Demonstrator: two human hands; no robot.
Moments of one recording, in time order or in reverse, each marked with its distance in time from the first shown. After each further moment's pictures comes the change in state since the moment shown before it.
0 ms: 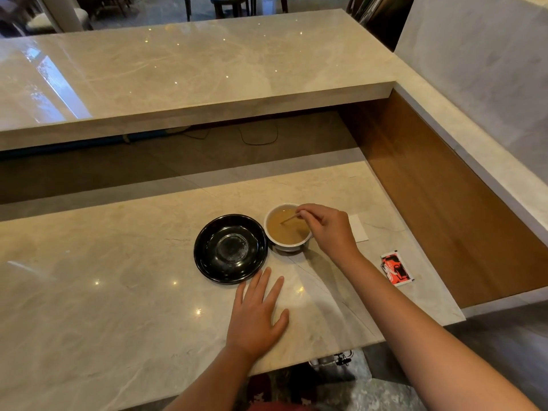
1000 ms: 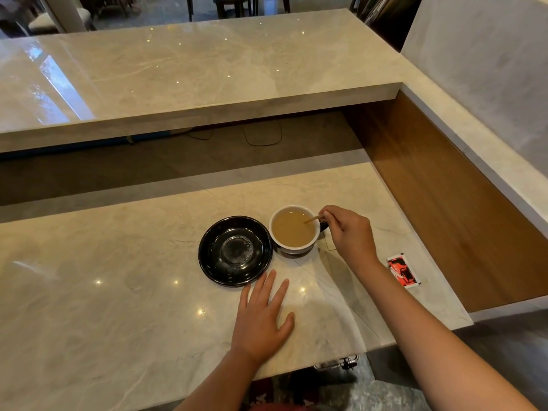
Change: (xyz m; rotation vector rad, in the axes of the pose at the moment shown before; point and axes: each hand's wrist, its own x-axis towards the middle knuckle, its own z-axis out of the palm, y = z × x) left_hand -0.001 -0.002 0.000 -0.017 -0.007 0.002; right_hand -0.005 0.012 -0.015 -0.249 0.118 -0.156
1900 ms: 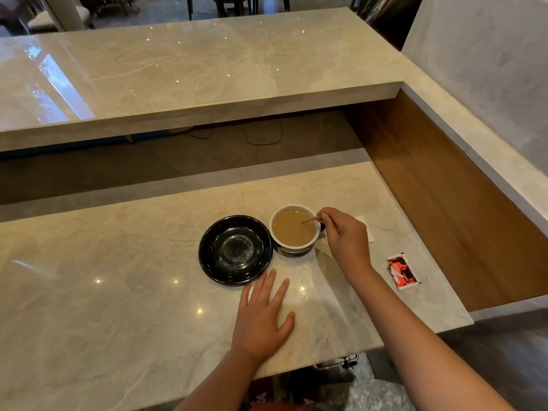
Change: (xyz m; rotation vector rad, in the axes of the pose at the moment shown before) left_hand 0.002 0.001 0.000 -0.002 -0.002 0.006; right_hand -0.009 -0.007 0.010 0.046 0.050 0.103
